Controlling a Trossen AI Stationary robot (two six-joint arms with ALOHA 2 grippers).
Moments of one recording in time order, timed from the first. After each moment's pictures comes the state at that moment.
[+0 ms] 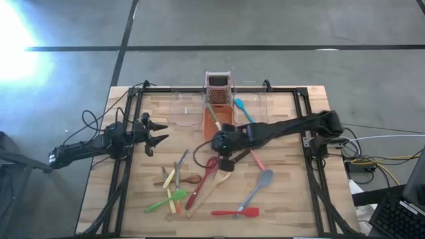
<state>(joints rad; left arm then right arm) 0.22 0.05 0.01 0.02 0.02 -0.06 0.11 1.80 1.49 -0.71 0.13 0.18</state>
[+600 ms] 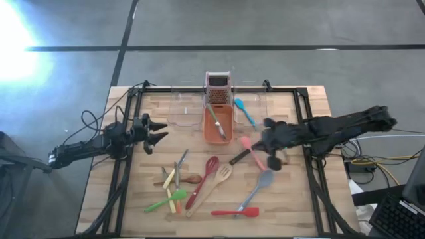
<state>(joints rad) 0.22 0.05 0.01 0.05 -0.01 -0.24 0.22 1.03 0.96 -0.60 0.15 0.21</state>
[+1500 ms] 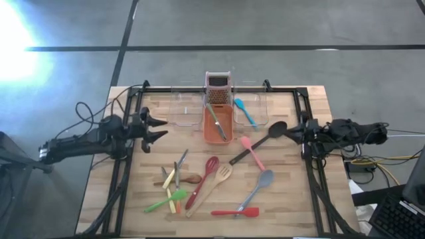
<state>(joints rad) 0.22 0.33 0.26 0.03 0.07 -0.10 0.21 0.07 0.39 -0.41 0.34 0.18</state>
